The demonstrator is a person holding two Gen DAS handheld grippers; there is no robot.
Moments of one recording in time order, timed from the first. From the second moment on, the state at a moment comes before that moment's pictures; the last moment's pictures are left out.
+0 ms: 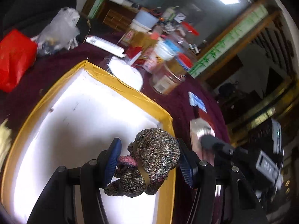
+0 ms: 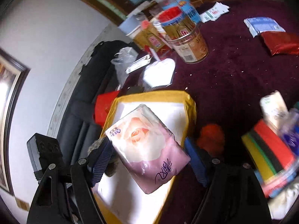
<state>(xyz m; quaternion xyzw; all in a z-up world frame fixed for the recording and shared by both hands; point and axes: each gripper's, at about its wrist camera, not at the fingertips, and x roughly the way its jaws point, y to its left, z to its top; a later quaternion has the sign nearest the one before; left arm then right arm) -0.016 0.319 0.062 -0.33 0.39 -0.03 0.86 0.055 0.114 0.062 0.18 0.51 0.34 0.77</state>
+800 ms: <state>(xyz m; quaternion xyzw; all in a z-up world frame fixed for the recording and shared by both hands) -0.018 0.316 0.055 -0.36 0.39 -0.02 0.85 0.021 0.064 0.078 0.10 0.44 0.30 0.84</state>
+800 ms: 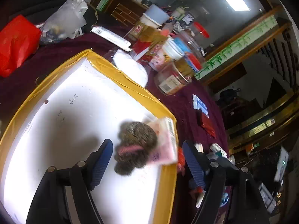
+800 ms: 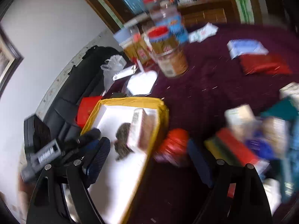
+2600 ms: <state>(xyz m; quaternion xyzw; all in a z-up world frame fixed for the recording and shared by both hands) 0.067 0.057 0.062 -0.13 0.46 -0.12 0.87 -0.039 -0.152 0.017 0.12 0.37 0.10 0.91</state>
